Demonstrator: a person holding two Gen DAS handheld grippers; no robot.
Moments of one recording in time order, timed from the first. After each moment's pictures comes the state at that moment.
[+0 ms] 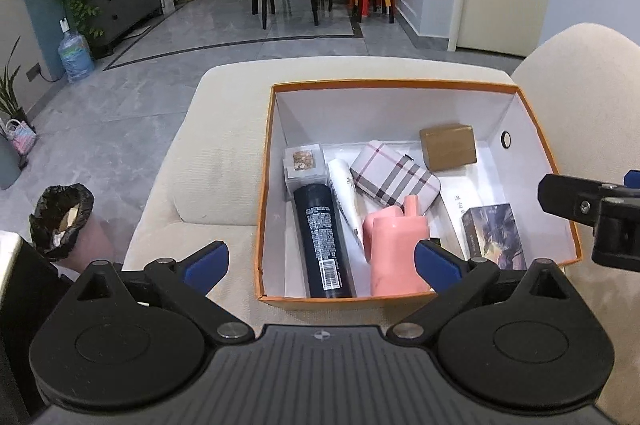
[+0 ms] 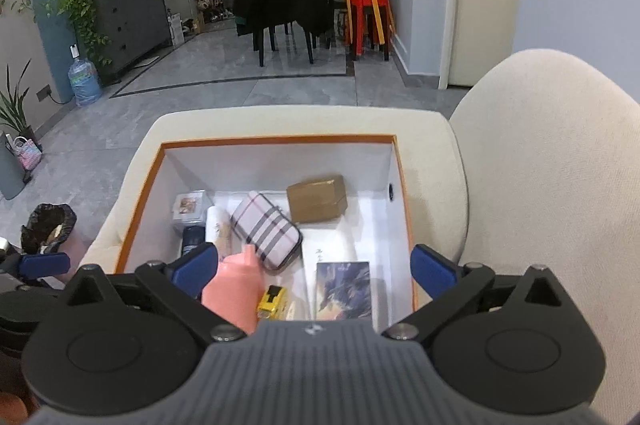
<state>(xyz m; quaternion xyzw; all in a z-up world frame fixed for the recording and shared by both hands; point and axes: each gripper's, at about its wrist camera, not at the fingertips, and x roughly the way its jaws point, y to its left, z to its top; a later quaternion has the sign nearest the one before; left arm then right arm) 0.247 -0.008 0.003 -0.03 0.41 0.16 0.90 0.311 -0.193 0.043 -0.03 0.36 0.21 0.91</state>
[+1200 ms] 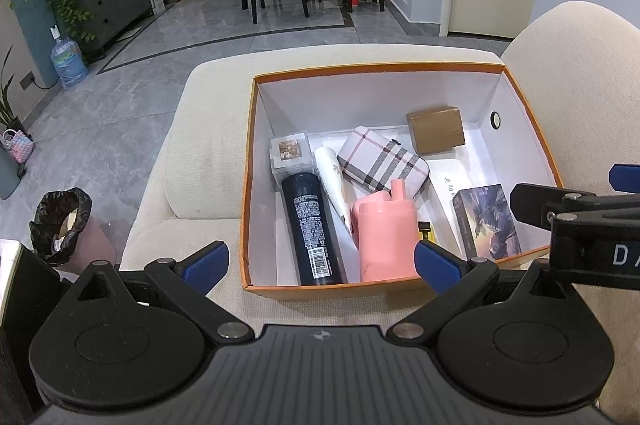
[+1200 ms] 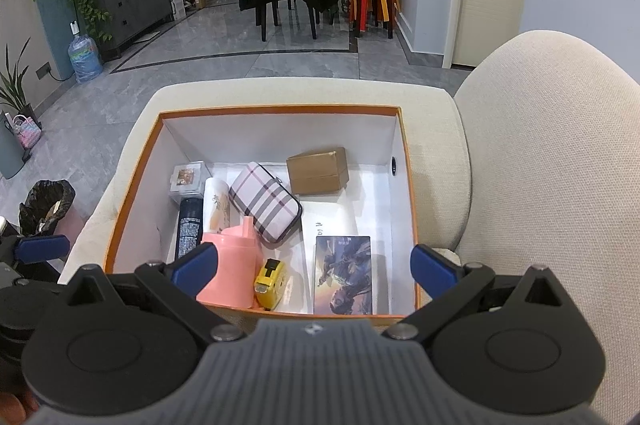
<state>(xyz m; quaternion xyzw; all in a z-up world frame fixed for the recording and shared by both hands) 0.250 -0.022 0.002 -0.02 0.42 0.16 0.89 0.314 -0.192 0.034 -0.05 0.39 0.21 0.90</state>
